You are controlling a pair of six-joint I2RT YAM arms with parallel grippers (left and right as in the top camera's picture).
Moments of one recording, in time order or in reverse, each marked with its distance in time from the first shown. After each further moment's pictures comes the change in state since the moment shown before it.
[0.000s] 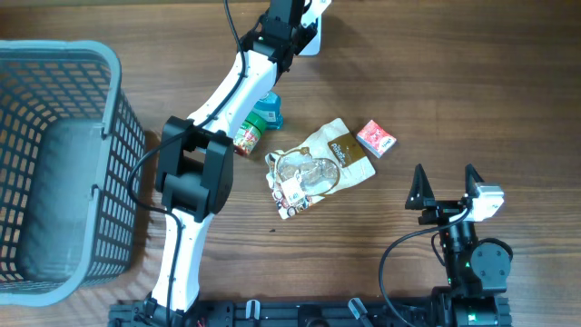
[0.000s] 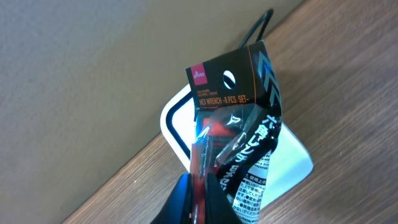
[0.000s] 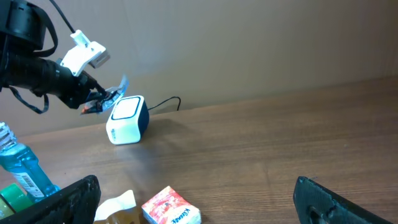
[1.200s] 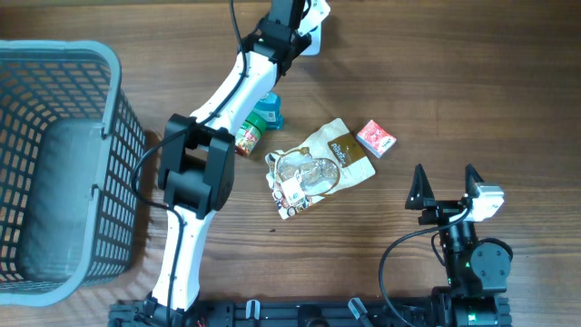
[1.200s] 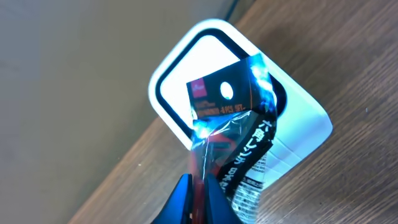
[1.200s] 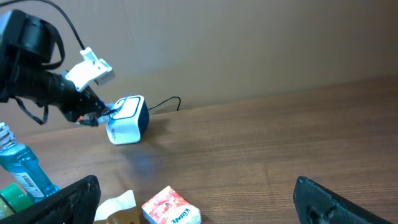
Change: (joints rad) left arm 0.005 0.037 0.000 -0.039 -0.045 0.105; right arm 0.000 0.000 0.000 0.000 0.000 0.000
